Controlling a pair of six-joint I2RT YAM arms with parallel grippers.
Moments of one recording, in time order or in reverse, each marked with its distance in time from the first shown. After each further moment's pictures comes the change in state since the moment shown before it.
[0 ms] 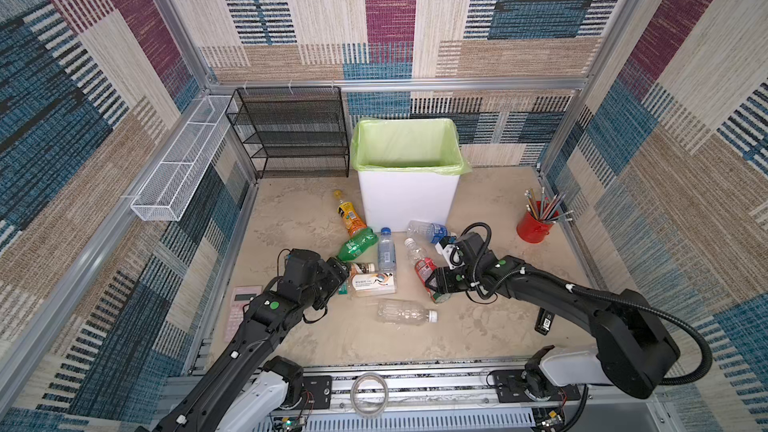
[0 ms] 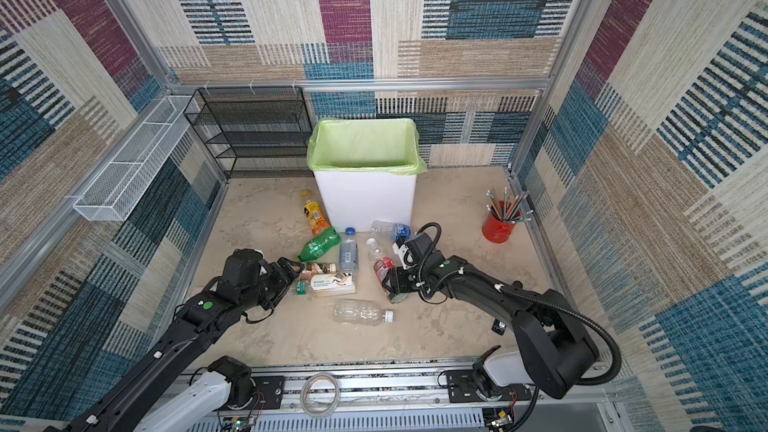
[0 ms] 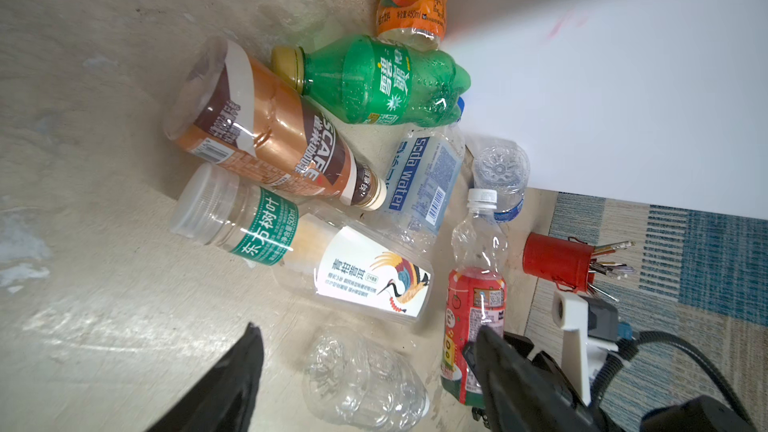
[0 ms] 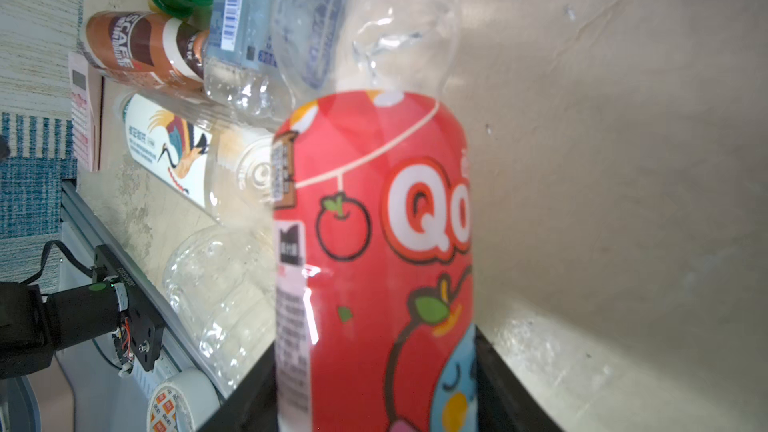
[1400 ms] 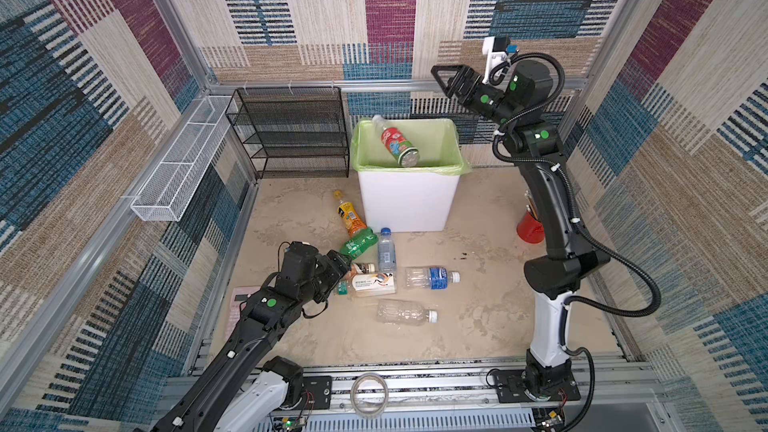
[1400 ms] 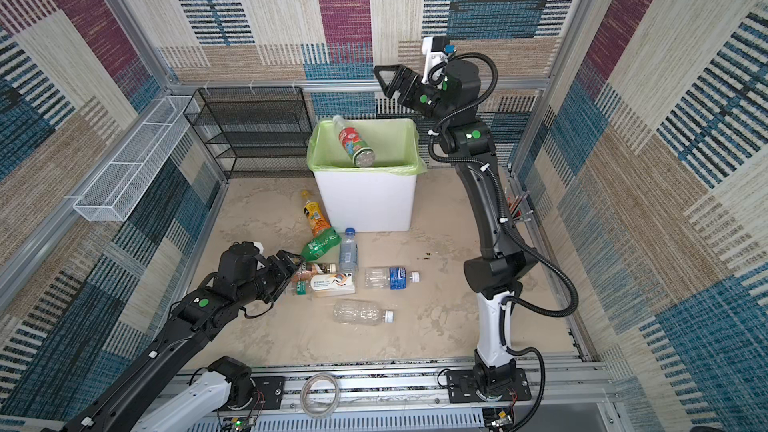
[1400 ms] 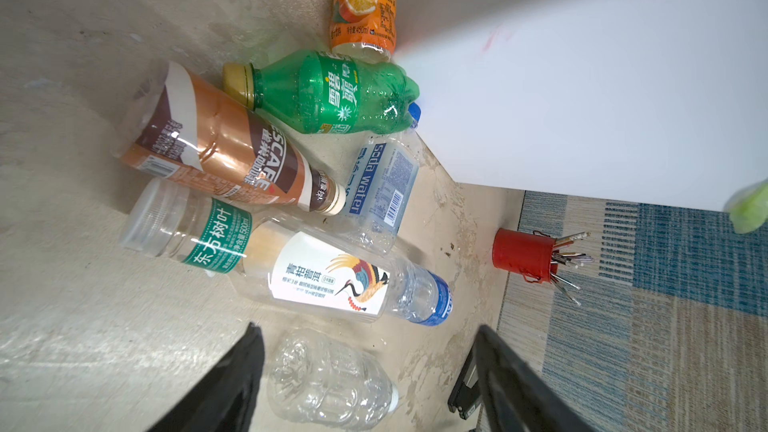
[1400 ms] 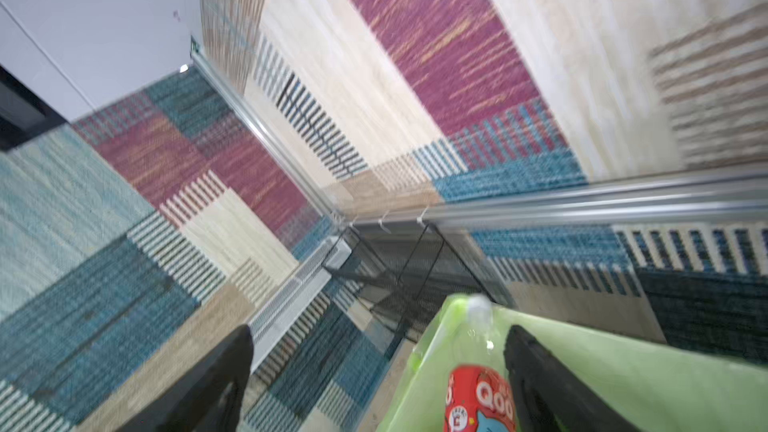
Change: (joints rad) left arm 0.000 0.000 0.058 0.010 0.019 0.001; right arm -0.317 0.735 1.907 -0.037 -0.097 0.247
